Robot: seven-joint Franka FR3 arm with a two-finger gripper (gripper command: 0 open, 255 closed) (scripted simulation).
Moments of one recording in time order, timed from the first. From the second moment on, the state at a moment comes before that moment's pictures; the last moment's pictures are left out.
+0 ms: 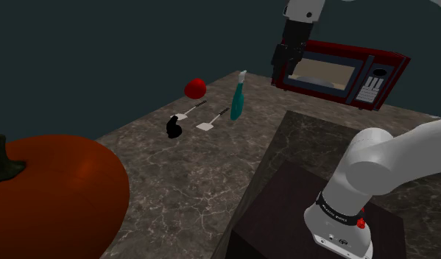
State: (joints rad) arm -0.01 -0.77 -0.05 -2.26 -0.06 1.55 0.07
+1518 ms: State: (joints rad) arm -0.19 -0.10 0.16 -2.12 -0.05 2.05 0.98
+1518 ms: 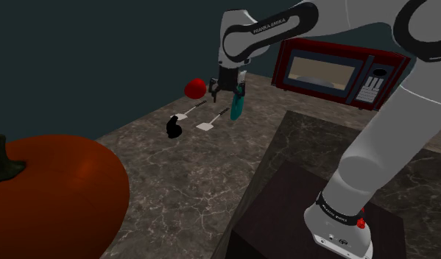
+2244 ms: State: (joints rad) arm -0.22 0.24 0.11 -1.91 -0.11 2.16 1.34
